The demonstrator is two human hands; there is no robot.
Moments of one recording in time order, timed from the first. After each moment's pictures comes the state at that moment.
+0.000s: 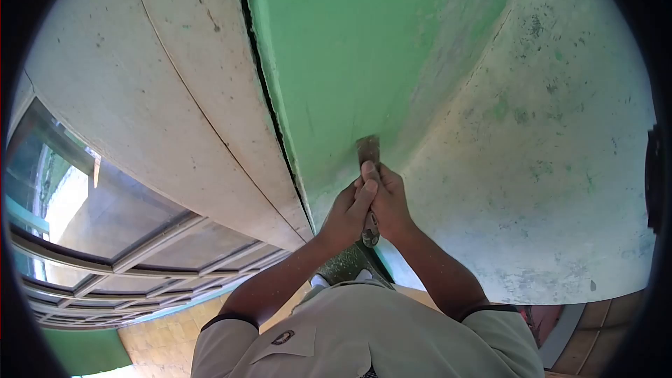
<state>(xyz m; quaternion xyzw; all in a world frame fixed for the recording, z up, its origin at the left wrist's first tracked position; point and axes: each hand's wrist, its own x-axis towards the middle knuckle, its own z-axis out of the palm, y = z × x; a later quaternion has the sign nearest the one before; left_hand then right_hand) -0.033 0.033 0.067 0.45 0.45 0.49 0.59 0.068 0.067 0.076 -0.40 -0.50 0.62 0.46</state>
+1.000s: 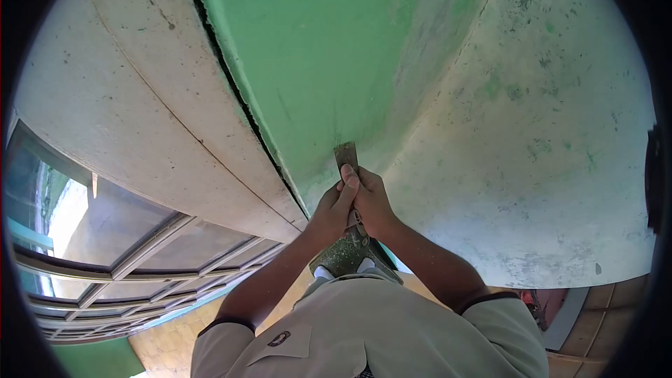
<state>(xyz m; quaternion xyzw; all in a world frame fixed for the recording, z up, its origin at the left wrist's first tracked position) -0.047 0.024 0.060 0.38 0.50 0.35 0.69 0.064 0.058 0.056 -0.41 -0.41 0.70 0.41</state>
